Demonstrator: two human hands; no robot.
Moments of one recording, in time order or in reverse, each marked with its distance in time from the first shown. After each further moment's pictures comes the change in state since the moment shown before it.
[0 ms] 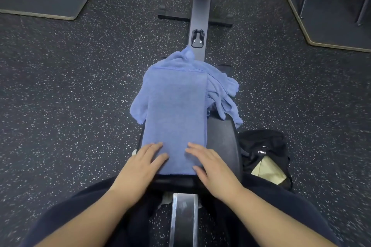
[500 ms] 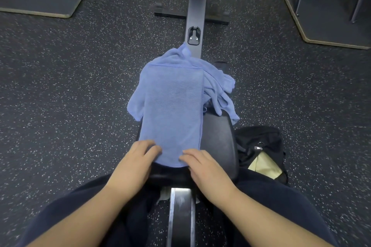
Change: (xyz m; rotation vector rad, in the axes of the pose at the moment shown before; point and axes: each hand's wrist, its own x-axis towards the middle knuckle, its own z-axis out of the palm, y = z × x) left_hand -0.001 0.002 -0.009 -0.222 0.073 -0.076; right_hand -0.006 -0.013 0.013 -0.227 0.154 -0.203
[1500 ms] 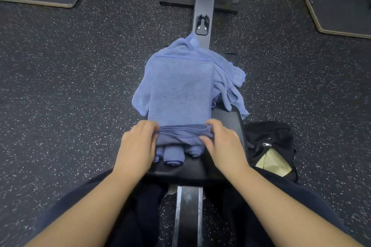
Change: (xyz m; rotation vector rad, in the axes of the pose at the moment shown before) left_hand 0.033 0.005 -0.018 -0.075 0.099 -0.313; right_hand 0.046 0.015 -0.029 -0.024 0.051 0.395
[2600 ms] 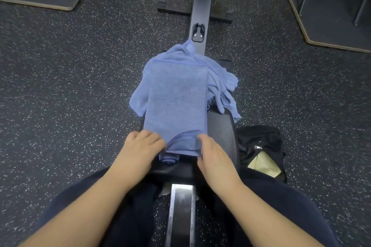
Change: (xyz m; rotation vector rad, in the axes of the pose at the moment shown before) left_hand -0.013 -0.012 0.005 0.300 0.005 0.504; right_hand -0.038 -0.014 -0.002 -0.015 -0.175 0.007
